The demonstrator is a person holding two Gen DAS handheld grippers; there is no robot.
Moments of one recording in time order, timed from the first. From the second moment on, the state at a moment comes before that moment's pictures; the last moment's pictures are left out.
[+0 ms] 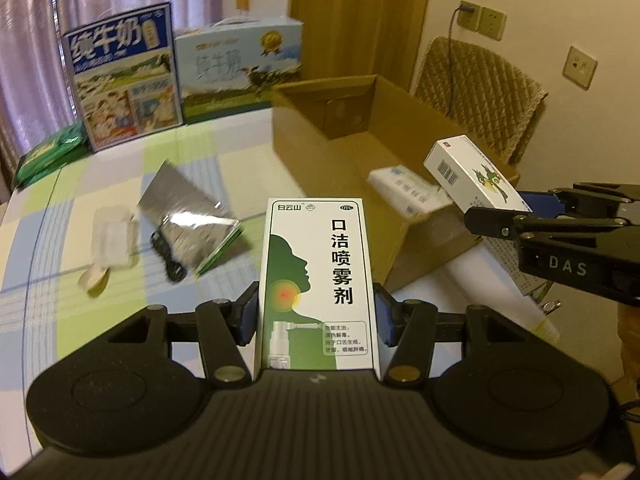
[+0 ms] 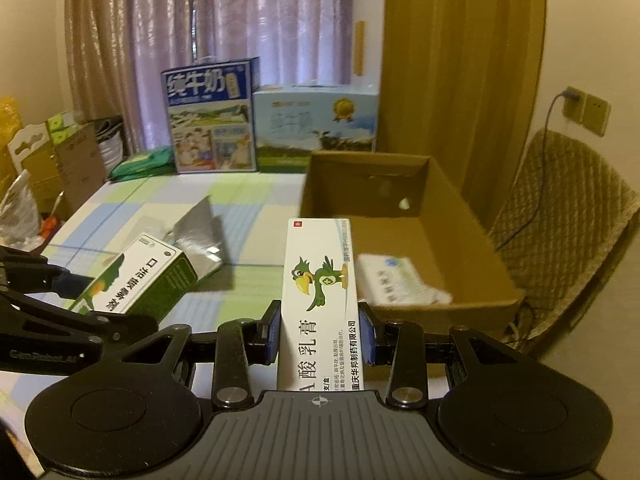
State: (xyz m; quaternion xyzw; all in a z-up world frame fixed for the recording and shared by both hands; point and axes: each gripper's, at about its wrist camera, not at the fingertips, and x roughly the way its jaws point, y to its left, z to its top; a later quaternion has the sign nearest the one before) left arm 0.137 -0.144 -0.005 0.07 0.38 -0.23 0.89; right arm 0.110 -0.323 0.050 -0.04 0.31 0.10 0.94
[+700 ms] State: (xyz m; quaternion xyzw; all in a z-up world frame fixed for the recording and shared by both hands) left arm 0.196 -0.240 0.013 0.07 0.37 -0.29 0.88; right arm 0.181 -0.393 0.065 -0.03 0.32 0.06 0.95
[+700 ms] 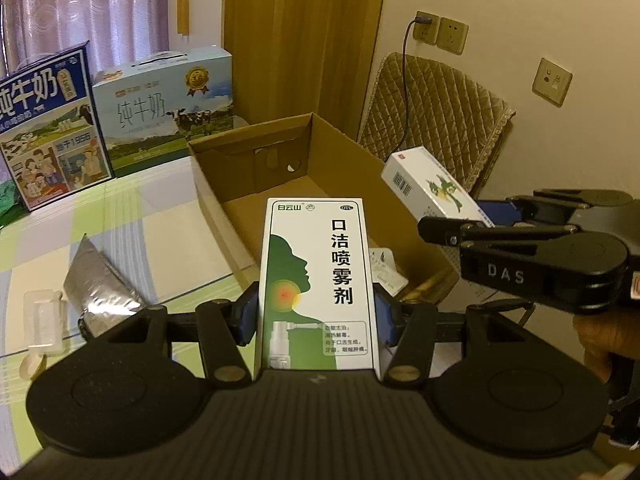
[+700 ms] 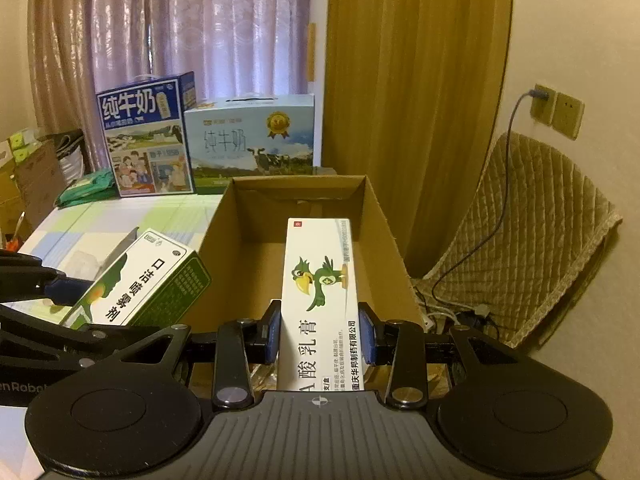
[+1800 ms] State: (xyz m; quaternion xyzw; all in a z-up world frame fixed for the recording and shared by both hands) left arm 0.253 -0.269 -0.004 0.04 0.37 -0.29 0.88; right arm 0.232 -0.414 0.047 -0.02 0.34 0.05 0.94
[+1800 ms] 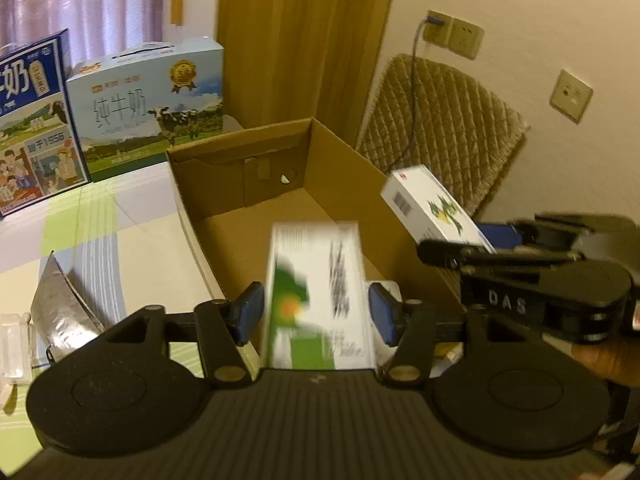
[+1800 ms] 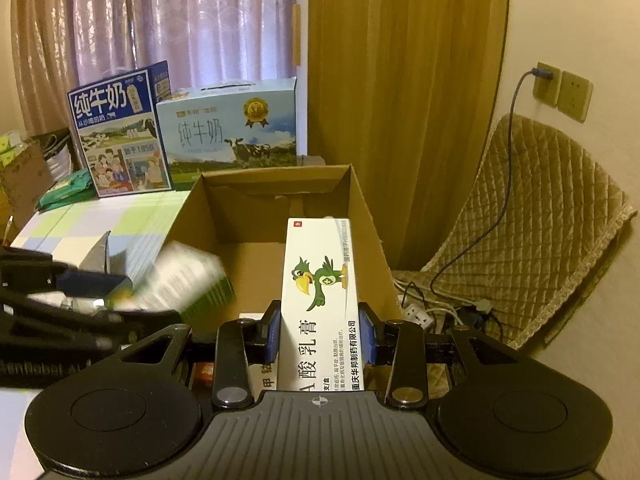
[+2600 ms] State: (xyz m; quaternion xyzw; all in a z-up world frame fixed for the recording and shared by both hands) left arm 0.245 -0.234 -0.001 0.05 0.37 -0.26 0.89; right arm 0.229 -0.411 0.054 0.03 0.30 0.07 0.95
